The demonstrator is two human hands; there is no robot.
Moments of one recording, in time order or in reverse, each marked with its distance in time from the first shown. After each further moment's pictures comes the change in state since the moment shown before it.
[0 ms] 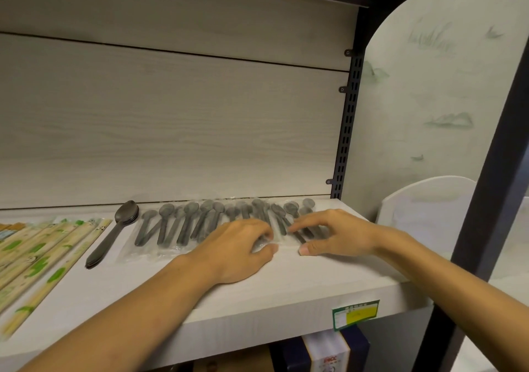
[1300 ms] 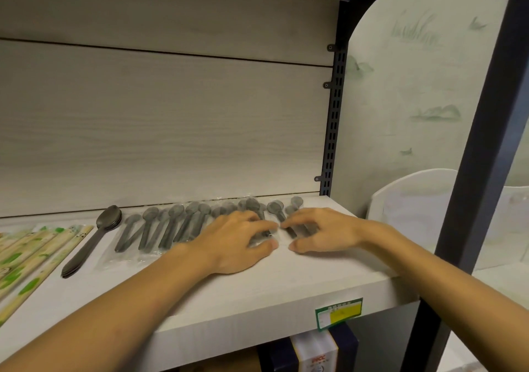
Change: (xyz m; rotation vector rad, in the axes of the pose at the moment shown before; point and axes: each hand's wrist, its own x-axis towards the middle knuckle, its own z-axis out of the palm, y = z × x) left_hand 0.027 0.003 0.008 0.148 -0.134 0.014; right_hand 0.005 0.009 0.000 -0.004 -0.068 0.122
